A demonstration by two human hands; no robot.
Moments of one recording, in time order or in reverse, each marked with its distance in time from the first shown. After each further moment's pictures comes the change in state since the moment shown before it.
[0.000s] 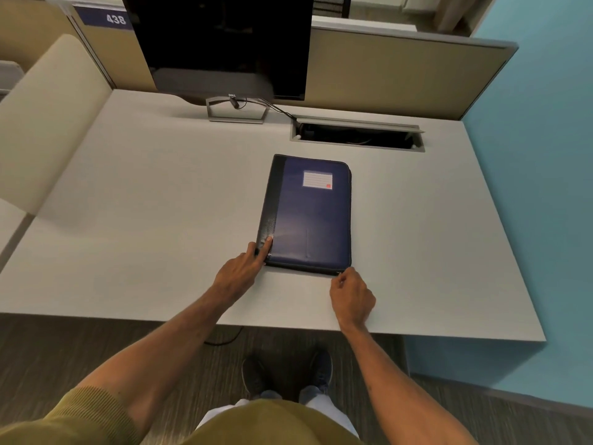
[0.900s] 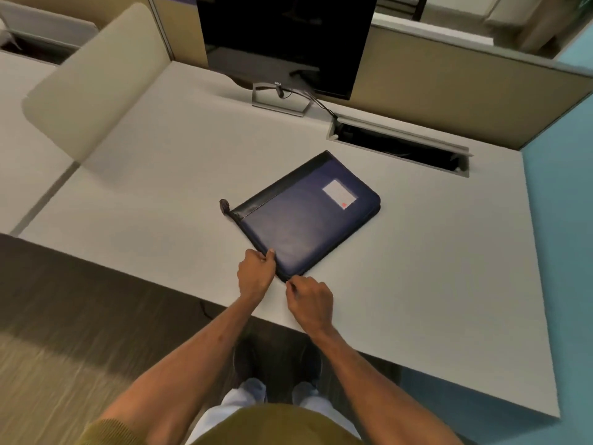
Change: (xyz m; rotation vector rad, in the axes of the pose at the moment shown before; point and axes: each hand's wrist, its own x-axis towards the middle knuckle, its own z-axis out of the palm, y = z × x) left_hand 0.009 0.073 0.004 -1.205 0.211 -1.021; right_hand -0.011 -0.033 0.026 -0.074 -0.128 -0.739
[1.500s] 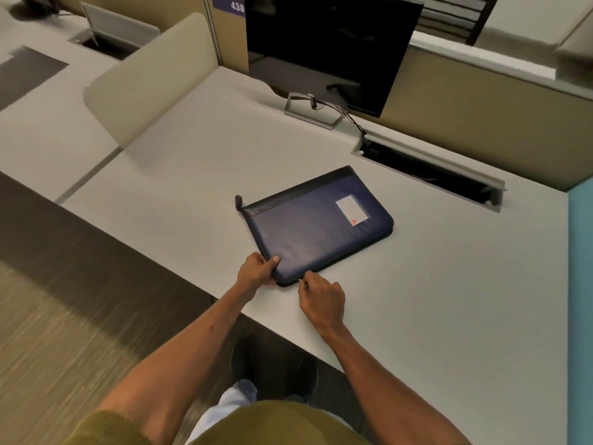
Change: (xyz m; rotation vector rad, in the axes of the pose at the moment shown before) left_hand -0.010 0.017 -0.004 -0.335 -0.110 -0.136; right_hand 0.034 0.053 -0.018 -0.021 -0.104 -0.142
